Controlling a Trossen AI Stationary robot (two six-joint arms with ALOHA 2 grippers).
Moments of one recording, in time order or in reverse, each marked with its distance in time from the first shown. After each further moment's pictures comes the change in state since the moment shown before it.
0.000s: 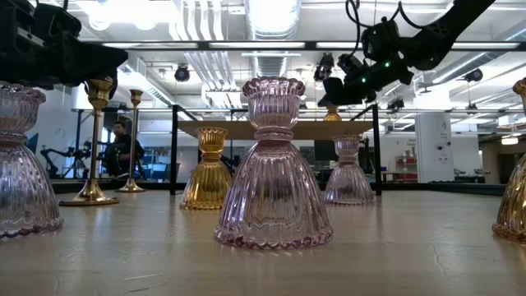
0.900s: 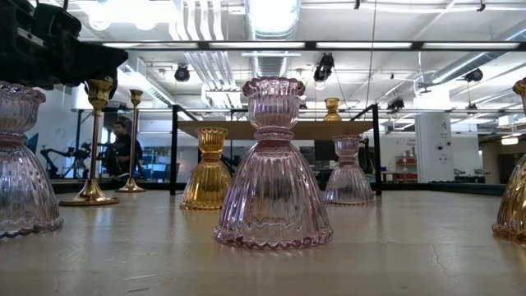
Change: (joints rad) left arm 0.000 0.000 0.000 0.000 0.000 0.000; right arm 0.319 -0.306 0.532 -0.790 -0.243 -0.182
